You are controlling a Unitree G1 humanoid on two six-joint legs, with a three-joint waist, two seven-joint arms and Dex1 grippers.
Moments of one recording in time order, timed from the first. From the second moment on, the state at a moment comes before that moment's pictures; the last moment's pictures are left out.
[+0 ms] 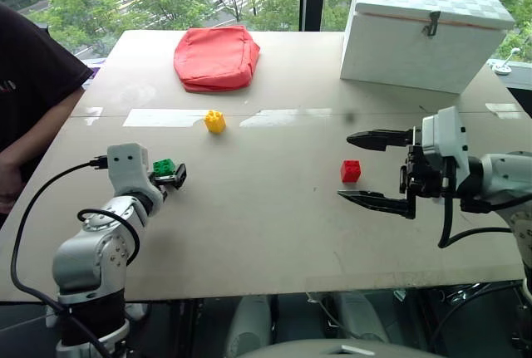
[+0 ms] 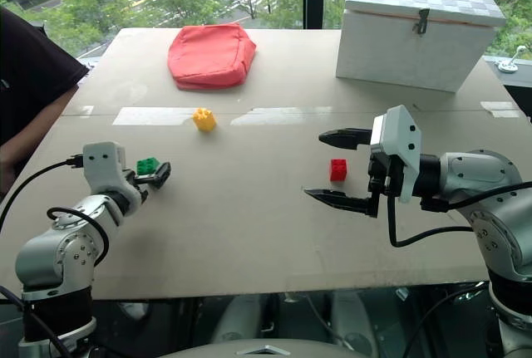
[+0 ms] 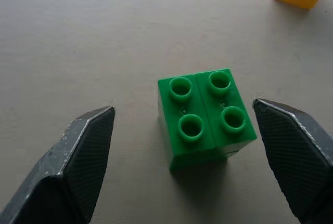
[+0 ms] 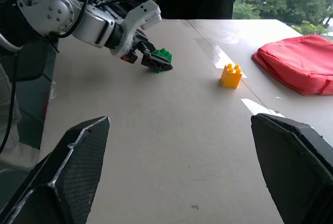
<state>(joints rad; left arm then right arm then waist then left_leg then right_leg) -0.14 0.47 0.38 -0.30 -0.47 0.91 0.02 -0.37 -0.71 -0.13 -0.67 0.68 0.75 0.95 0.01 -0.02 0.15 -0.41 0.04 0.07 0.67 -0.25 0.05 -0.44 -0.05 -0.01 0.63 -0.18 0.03</state>
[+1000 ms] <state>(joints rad) -0.83 0.55 -0.32 0.60 -0.18 0.05 -1.39 0.20 -0.72 -0.35 -0.91 0.75 0.68 0.68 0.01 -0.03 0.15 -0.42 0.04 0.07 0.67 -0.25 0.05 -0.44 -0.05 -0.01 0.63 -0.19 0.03</state>
